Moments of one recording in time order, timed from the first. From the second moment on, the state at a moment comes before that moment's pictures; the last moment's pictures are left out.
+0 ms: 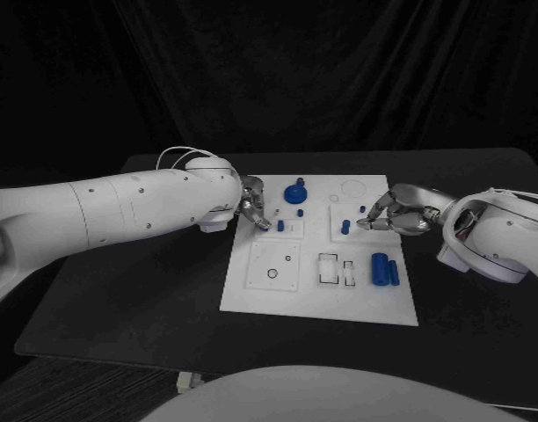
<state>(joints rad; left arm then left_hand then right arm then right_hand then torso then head) 1.29 -0.57 -0.21 1.24 -1.15 0.11 -0.45 1.33 -0.14 0.27 0.23 0.53 1.16 0.03 0.21 0.68 1.47 -0.04 1.53 1.31 1.47 -0.09 1.57 1.31 0.05 1.46 0.02 1.31 1.31 1.27 -0.93 -0.21 1.58 -1.20 -0.16 -0.08 1.28 0.18 -0.18 0.29 0.38 0.97 0.08 0.26 0.32 1.46 0.01 1.51 1.44 1.47 -0.05 1.51 1.31 0.05 1.46 0.05 1.31 1.31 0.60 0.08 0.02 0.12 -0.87</state>
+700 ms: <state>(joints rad) 1.30 -0.59 -0.21 1.26 -1.15 0.10 -0.46 1.32 -0.15 0.29 0.21 0.53 1.16 0.03 0.21 0.68 1.47 -0.03 1.53 1.31 1.47 -0.09 1.57 1.31 0.05 1.46 0.02 1.31 1.31 1.27 -0.93 -0.21 1.57 -1.20 -0.16 -0.08 1.28 0.18 -0.18 0.29 0.38 0.97 0.08 0.26 0.32 1.47 0.01 1.50 1.44 1.46 -0.06 1.51 1.31 0.05 1.46 0.05 1.31 1.31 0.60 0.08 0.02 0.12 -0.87</state>
